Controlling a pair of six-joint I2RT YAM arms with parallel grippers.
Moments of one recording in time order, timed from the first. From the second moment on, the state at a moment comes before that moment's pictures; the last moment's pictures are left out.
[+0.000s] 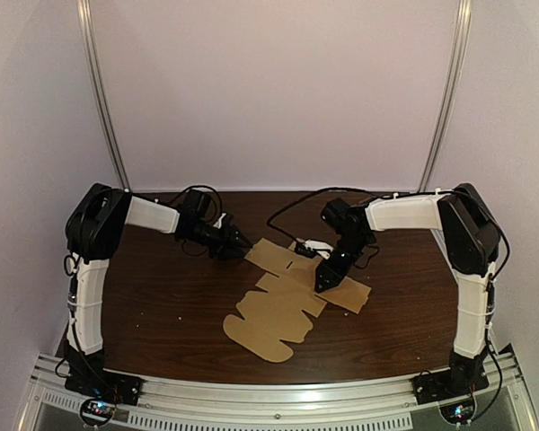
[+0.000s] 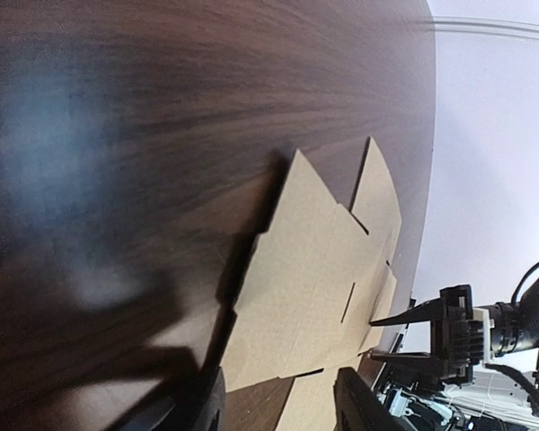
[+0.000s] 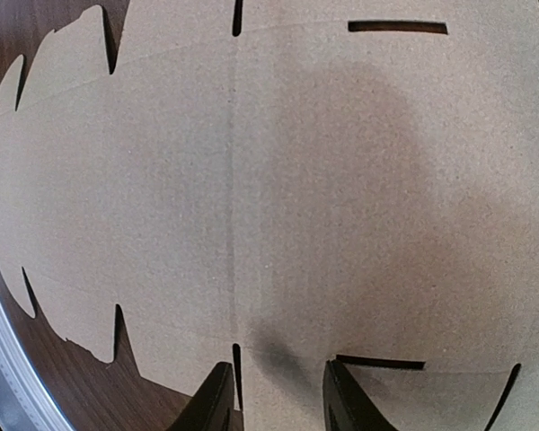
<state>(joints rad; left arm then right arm) -0.42 2.23 1.43 -0.11 0.80 -0.88 0.59 2.04 1.44 -0.79 -0.52 -0.33</state>
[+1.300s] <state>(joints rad) -0.49 2.28 1.52 -0.20 0.79 -0.81 0.59 2.05 1.44 -0.79 -0.53 -0.33</state>
